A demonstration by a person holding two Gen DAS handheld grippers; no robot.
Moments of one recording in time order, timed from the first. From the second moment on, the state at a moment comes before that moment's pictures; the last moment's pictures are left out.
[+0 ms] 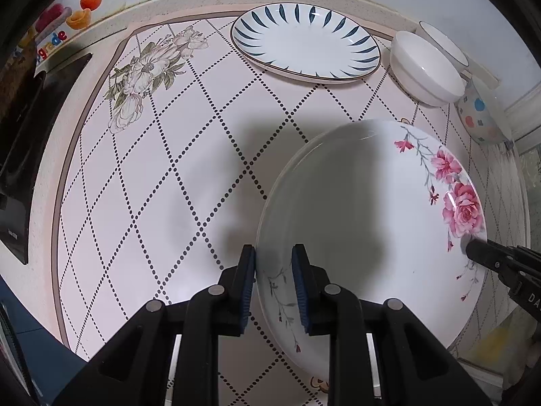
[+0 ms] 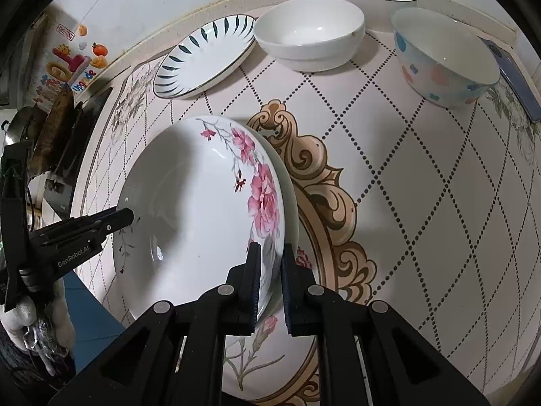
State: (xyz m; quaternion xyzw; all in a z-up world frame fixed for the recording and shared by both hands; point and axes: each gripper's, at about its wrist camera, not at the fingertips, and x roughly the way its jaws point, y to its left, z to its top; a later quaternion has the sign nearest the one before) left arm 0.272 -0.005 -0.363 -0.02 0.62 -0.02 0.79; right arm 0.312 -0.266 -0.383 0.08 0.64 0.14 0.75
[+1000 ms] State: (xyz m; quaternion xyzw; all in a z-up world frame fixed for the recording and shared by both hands) left arm 0.367 0.042 -0.319 -0.10 0.61 -0.03 0.78; right arm 0.402 -0.268 -0.324 0.19 0.64 0.15 0.73
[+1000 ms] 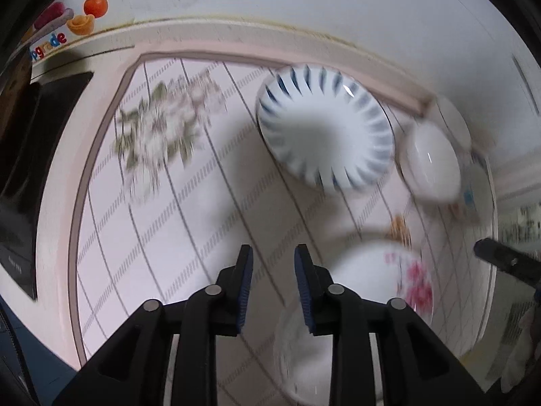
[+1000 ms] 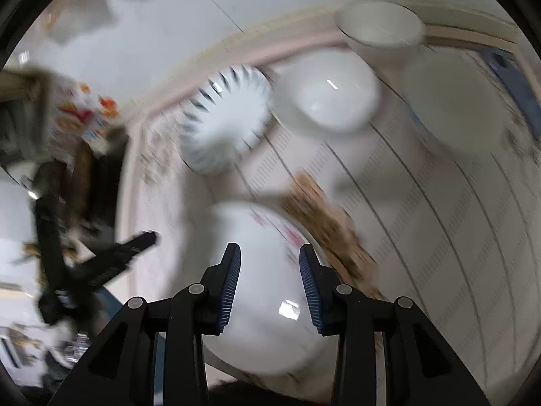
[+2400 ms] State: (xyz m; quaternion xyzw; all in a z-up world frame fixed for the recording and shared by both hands) left arm 0.458 0.043 -0.337 -0.13 0.63 -0.01 0.77; right arm 0.629 -0.187 -0.398 0.04 0.69 0.17 0.71
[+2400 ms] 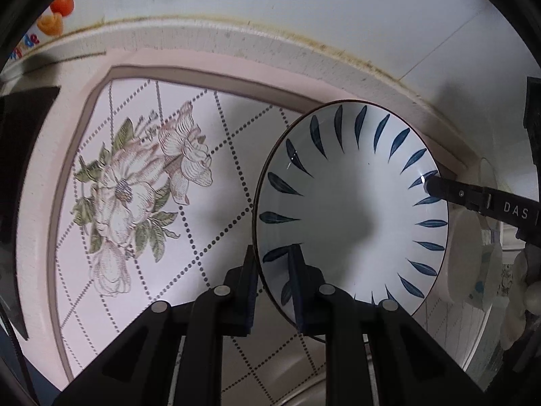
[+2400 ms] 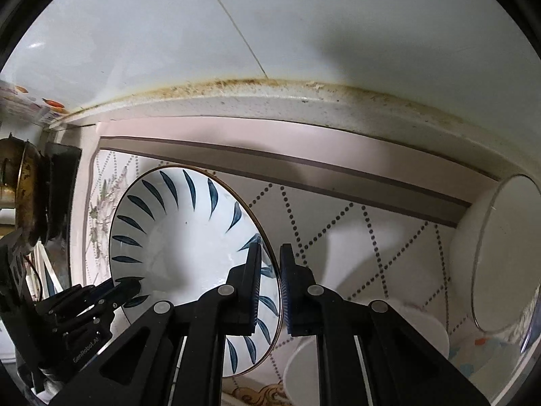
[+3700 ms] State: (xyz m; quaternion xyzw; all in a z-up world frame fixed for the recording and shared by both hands) left arm 0.298 -0.016 -0.335 0.00 0.65 -0.11 0.75; right arm 0.347 -0.263 -0.387 0.11 0.72 0.11 0.68
